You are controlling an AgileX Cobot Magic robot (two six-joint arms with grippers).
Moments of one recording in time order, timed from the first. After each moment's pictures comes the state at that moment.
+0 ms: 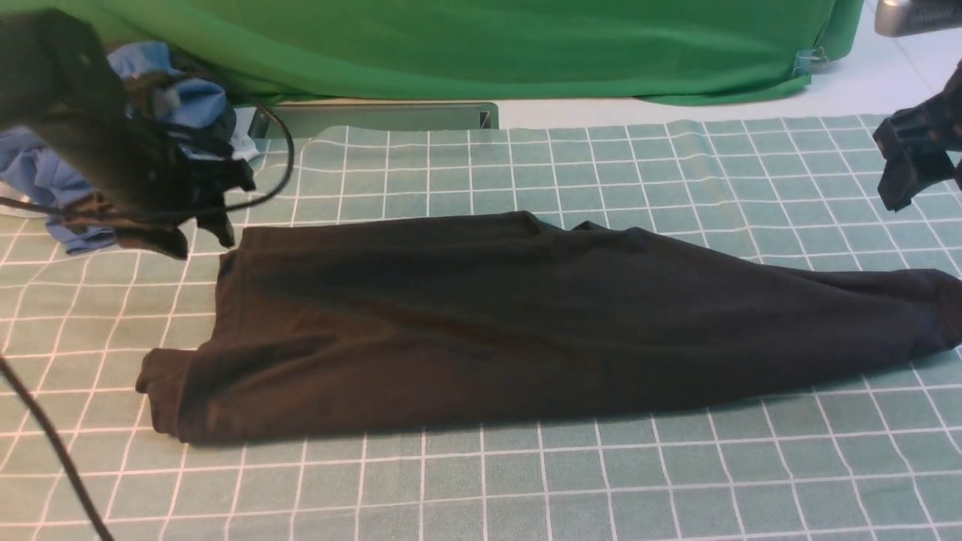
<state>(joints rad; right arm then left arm) 0.03 1.69 -1.55 -0.03 1.22 -0.02 0.02 1.94 -1.44 -0.05 0.77 -0.11</state>
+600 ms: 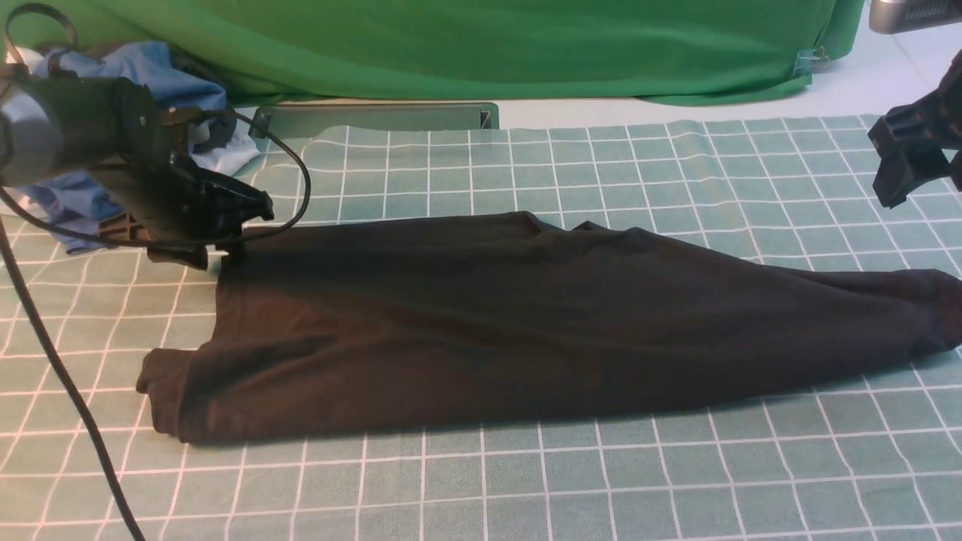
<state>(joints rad) 0.03 1.69 -1.55 -0.03 1.21 -0.03 0.02 2.05 -1.44 -0.01 0.63 -0.11</state>
